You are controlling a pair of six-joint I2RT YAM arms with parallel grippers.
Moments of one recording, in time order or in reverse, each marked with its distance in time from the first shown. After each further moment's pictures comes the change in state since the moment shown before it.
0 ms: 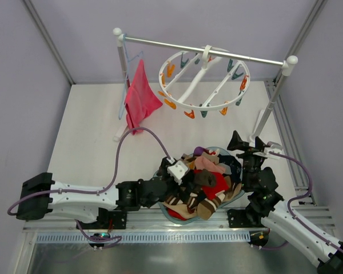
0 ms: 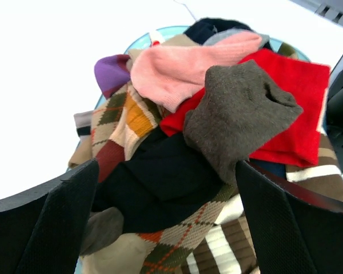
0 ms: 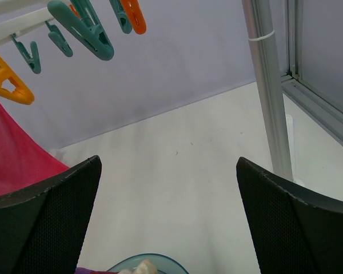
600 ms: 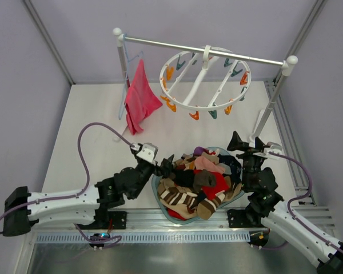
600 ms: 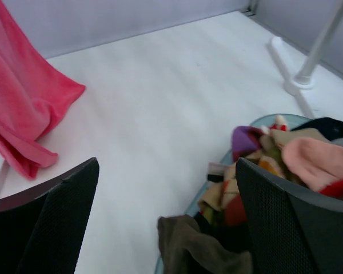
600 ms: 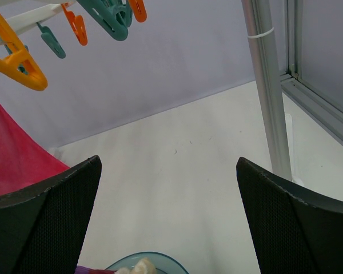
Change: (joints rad) left arm 0.126 -0.320 -0.122 0.113 -0.258 0.146; right arm 0.000 -0.006 -0.005 -0.006 0.000 0.001
